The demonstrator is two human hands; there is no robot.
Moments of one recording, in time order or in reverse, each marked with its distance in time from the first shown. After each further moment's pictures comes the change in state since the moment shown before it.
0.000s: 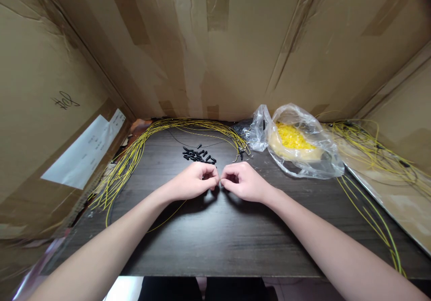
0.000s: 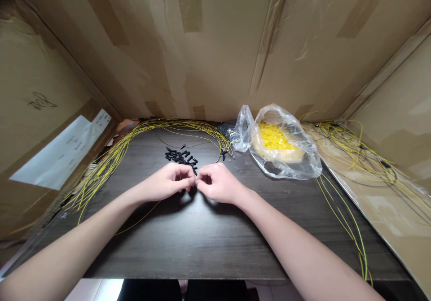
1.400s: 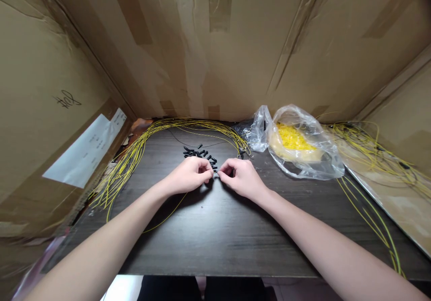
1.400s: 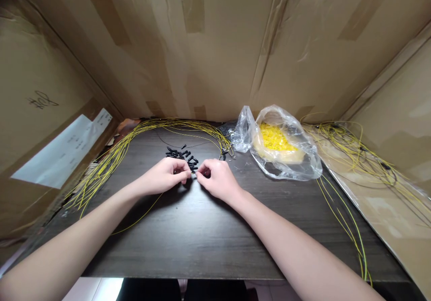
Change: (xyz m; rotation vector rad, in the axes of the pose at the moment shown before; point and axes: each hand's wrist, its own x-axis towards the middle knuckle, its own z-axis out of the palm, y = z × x) left_hand 0.003 -0.003 -0.012 0.174 0.131 -0.111; right_hand 0.007 0.008 0.014 -0.088 0.231 0.123
